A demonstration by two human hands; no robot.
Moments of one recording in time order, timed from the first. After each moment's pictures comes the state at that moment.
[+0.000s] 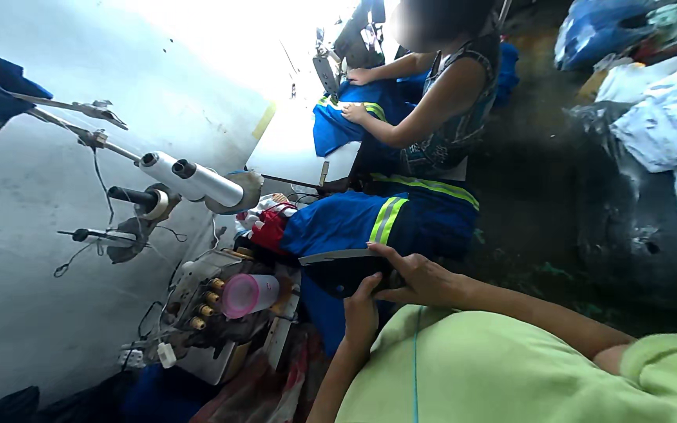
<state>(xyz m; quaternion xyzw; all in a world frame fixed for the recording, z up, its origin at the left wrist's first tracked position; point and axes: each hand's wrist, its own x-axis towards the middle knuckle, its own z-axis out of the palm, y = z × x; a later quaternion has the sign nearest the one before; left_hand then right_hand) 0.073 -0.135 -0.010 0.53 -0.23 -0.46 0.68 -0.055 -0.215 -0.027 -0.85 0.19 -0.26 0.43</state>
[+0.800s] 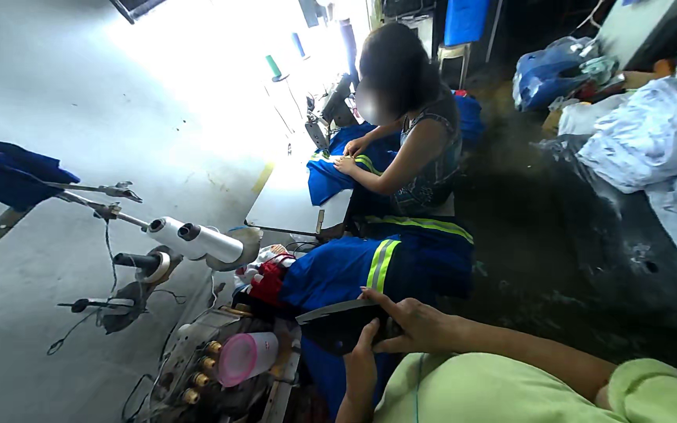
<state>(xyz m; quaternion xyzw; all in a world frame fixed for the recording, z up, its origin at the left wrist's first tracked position) 0.072 -0.133 -0.012 0.57 -0.28 -0.42 0.65 -0.058 -0.216 -0.025 -0.84 0.17 -0.25 0.46</state>
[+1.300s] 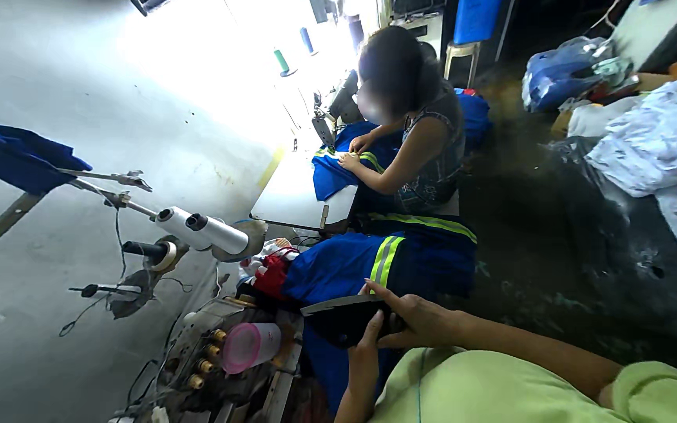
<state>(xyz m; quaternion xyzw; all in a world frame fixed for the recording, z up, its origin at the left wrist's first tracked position) 0.080 -0.131 -0.019 0.51 -0.33 -0.45 0.66 -0.057 -0.215 -0.023 -0.83 0.17 -0.23 0.48</state>
